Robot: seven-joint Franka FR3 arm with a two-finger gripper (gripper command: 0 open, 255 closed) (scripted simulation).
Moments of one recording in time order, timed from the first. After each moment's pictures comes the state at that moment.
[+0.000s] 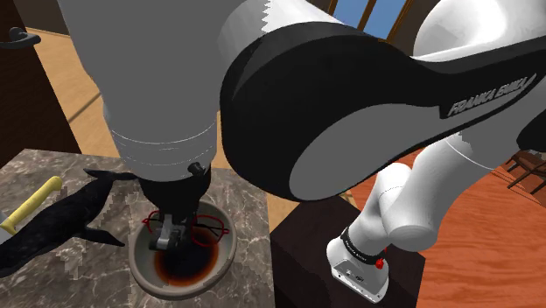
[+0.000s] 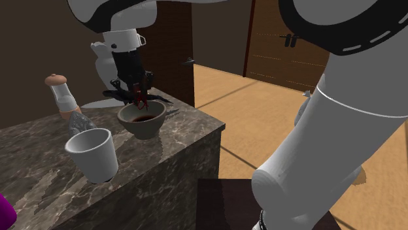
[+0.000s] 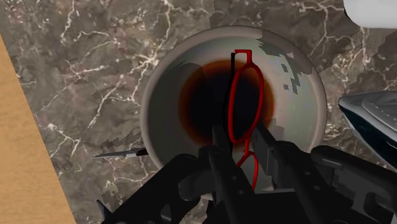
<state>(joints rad) 0.44 -0.10 0.57 -1.87 0.02 1.73 0.32</state>
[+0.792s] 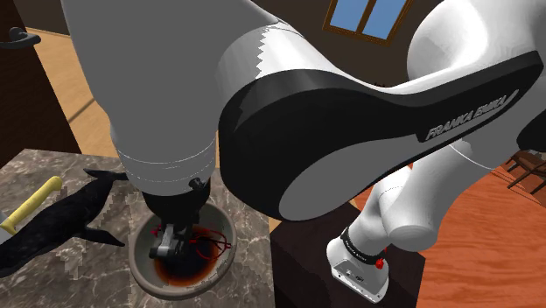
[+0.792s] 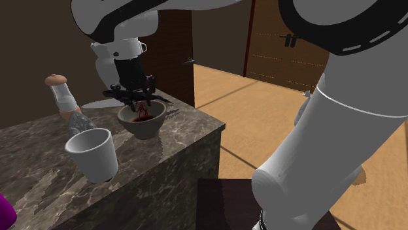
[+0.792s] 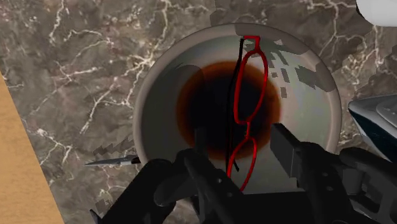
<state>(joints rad) 0.44 -0.10 0.57 -1.93 0.02 1.79 0.32</state>
